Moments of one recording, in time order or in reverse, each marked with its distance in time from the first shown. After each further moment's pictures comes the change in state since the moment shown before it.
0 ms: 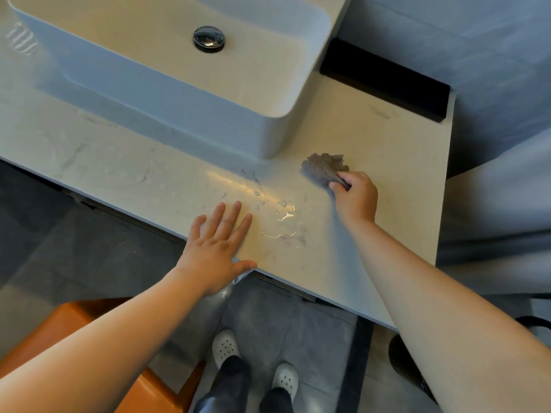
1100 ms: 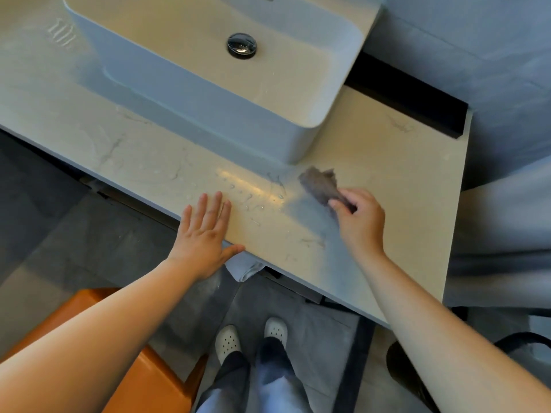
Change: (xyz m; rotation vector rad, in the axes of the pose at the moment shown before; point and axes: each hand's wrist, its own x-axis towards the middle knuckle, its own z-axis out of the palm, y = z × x) left_hand -0.017 -0.052 -0.006 -0.093 -0.031 -0.190; right_hand -0.060 -0.056 -0.013 0.112 -0.051 -0.141
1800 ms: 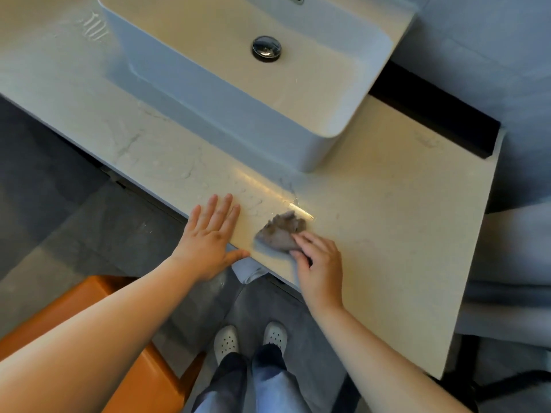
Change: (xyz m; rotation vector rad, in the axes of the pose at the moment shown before) left_hand -0.002 0.000 -0.007 -0.033 -0.026 -0.004; right_hand -0.069 0.011 0.060 -0.074 -0.140 -0.184
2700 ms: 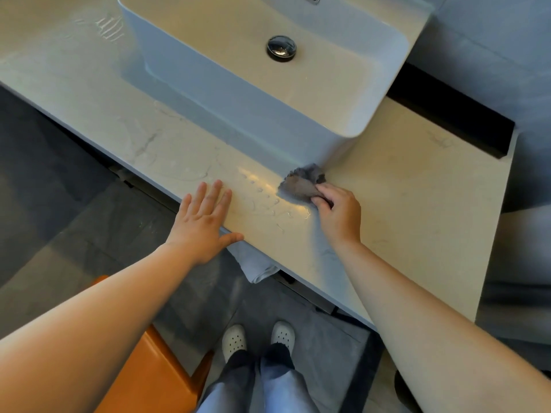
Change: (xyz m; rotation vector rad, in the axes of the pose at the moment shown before) left_hand 0.006 -0.045 -0.007 -0.031 0.059 -0.093; right_hand 0.097 -0.008 0.007 0.017 -0.011 0.068
